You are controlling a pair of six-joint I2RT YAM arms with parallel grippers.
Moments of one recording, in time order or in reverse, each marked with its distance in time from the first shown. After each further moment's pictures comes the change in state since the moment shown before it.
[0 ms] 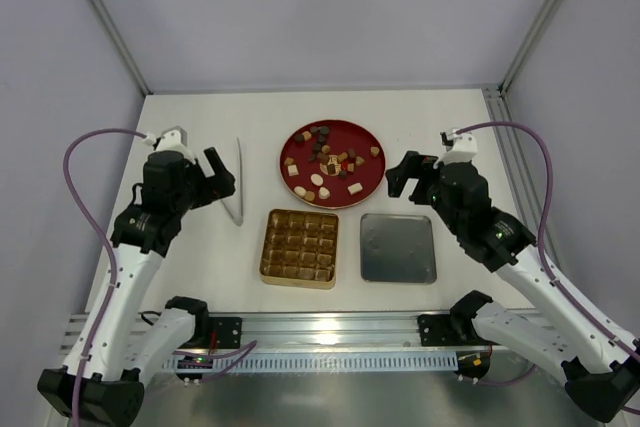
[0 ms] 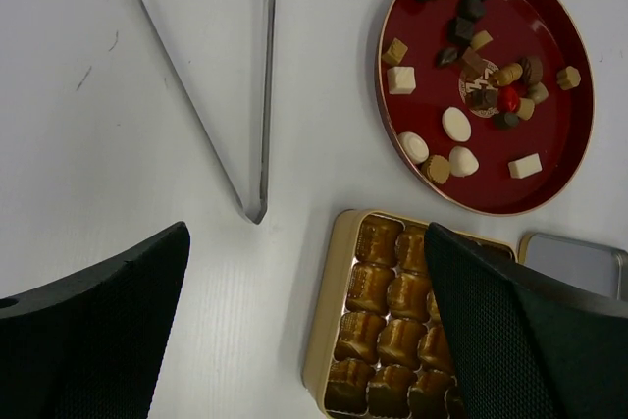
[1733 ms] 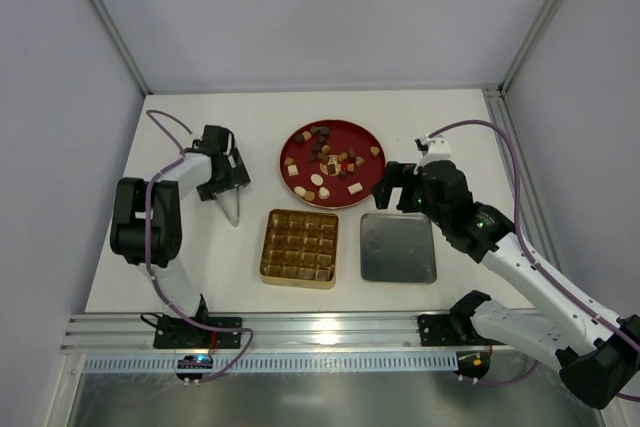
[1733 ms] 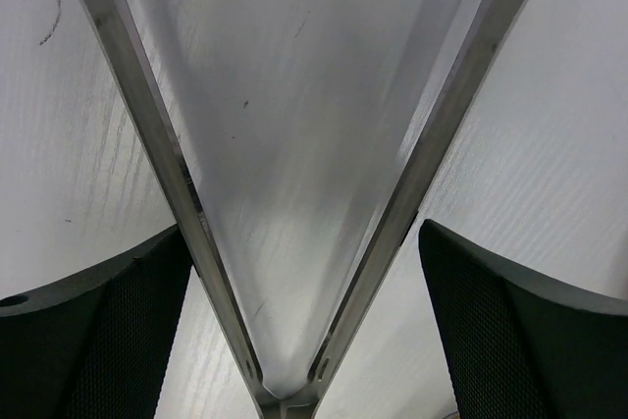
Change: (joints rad) left arm 0.085 0.942 0.143 0.233 -0.079 -0.053; right arm 0.000 0.095 -0.037 -0.008 -0.148 -0.014
